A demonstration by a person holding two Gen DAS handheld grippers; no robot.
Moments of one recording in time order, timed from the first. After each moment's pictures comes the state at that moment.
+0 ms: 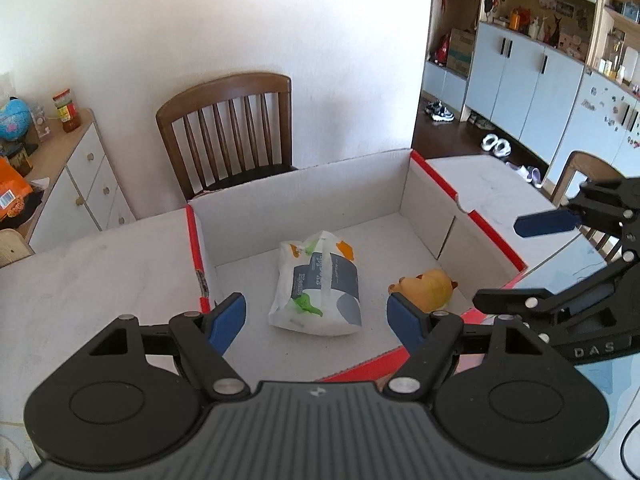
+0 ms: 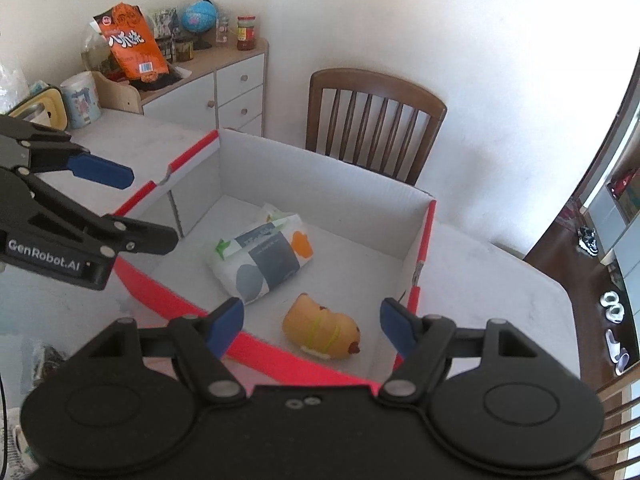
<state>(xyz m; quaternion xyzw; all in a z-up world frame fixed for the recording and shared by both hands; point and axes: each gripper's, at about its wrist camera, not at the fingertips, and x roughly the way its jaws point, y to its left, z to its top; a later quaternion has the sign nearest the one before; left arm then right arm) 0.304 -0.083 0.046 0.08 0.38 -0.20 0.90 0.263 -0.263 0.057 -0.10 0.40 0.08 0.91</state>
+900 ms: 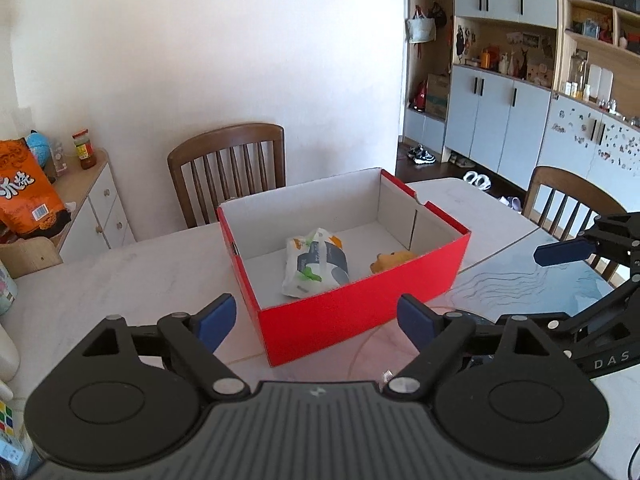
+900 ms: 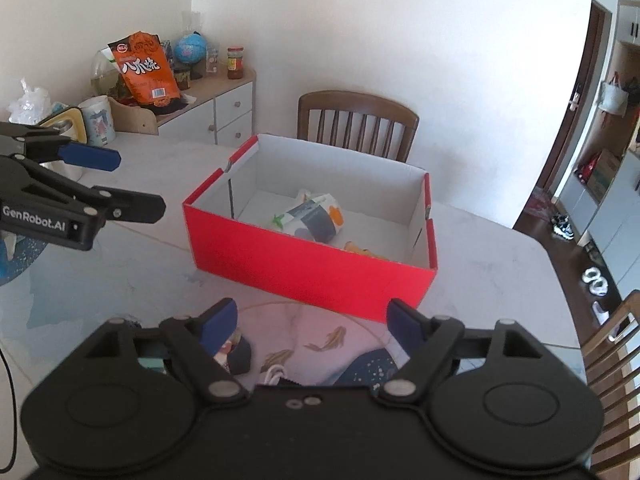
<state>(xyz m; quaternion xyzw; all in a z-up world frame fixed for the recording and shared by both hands) 0.184 -0.018 0.062 0.08 0.30 -0.23 0.92 0.135 -0.205 0.061 -0.07 0.35 0.02 0.93</state>
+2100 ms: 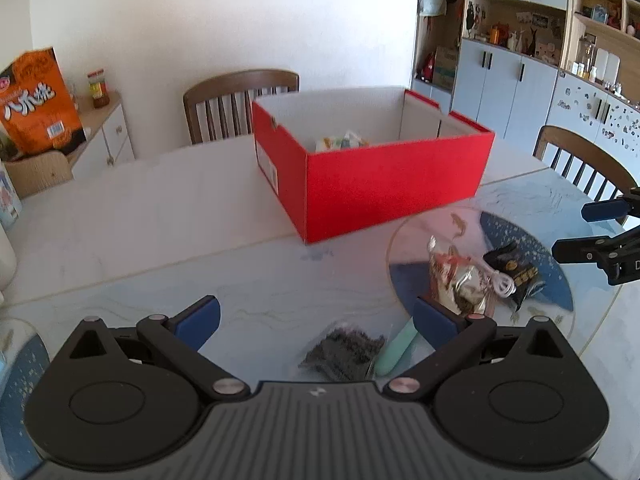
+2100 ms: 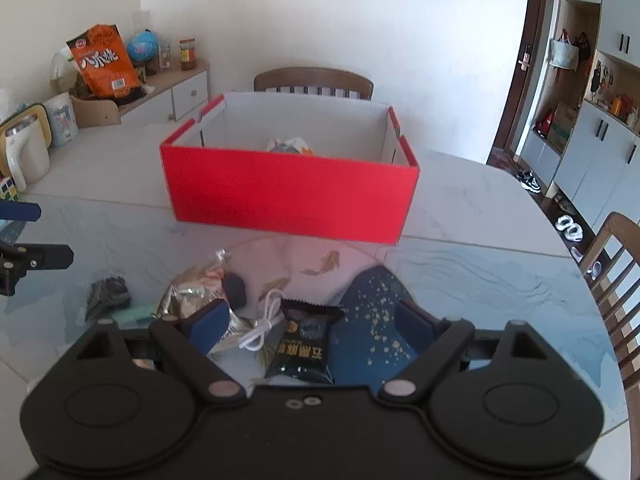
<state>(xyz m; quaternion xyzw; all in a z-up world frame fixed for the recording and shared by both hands) 0.147 0.056 -0.033 0.07 0.34 -0.22 0.91 0.093 -0.195 -0.008 -0.01 0.37 -0.05 0.93</state>
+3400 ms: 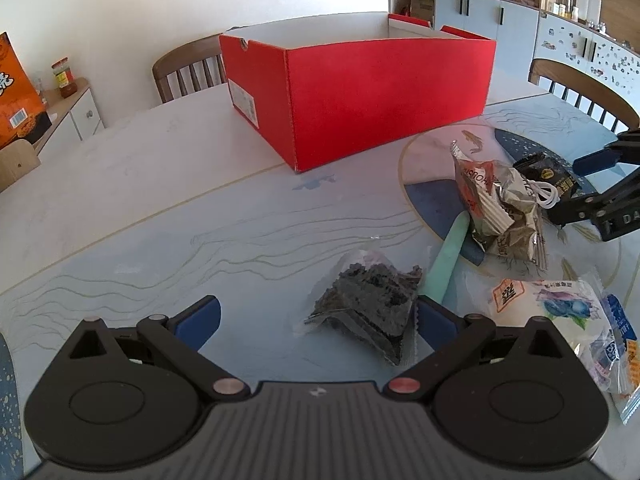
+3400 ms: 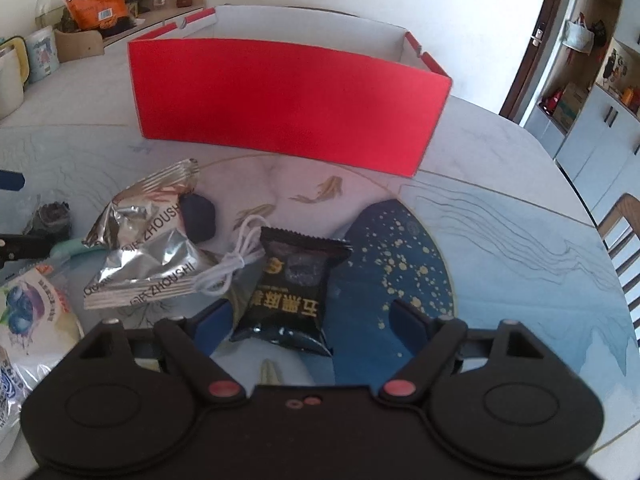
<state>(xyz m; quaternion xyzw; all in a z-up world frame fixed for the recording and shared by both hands) 0.168 0.046 -0.101 0.14 0.37 -0.25 0.88 0.125 -0.200 -0.077 -0.04 0.43 -0.06 0.90</state>
